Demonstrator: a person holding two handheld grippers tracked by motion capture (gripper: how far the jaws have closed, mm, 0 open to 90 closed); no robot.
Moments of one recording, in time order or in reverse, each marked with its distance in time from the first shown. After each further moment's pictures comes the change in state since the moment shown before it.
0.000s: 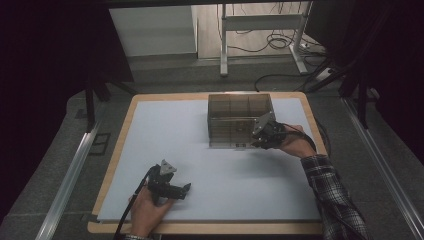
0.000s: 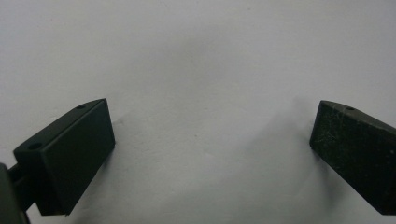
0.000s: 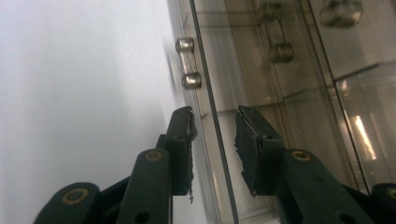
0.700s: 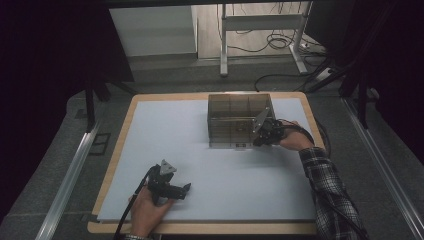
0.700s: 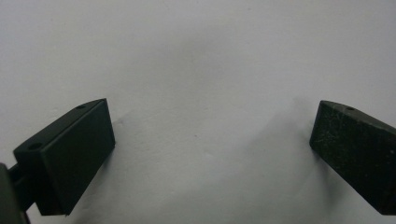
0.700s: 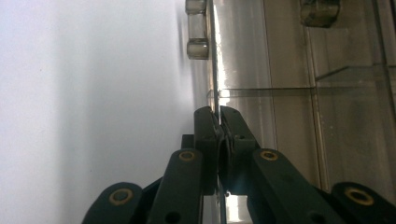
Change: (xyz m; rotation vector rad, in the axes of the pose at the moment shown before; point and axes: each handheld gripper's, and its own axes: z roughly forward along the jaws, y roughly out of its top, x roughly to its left) left arm 0.000 0.000 0.000 0.000 0.000 0.000; right arm -0.026 -0.008 0.021 0.056 0.187 -0.069
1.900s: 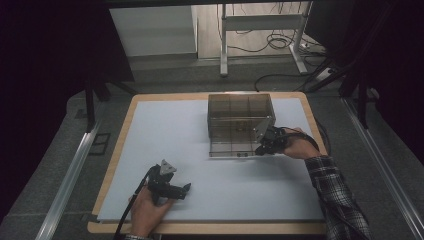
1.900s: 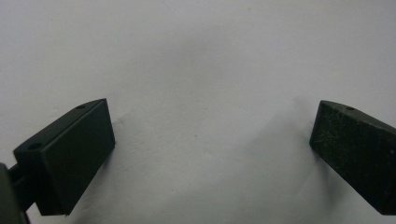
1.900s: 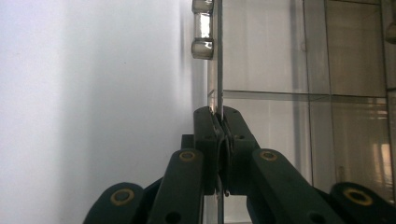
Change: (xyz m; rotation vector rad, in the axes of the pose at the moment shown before) left arm 0.000 0.000 0.000 0.000 0.000 0.000; right arm 0.041 0.005 -0.014 0.021 0.035 -0.054
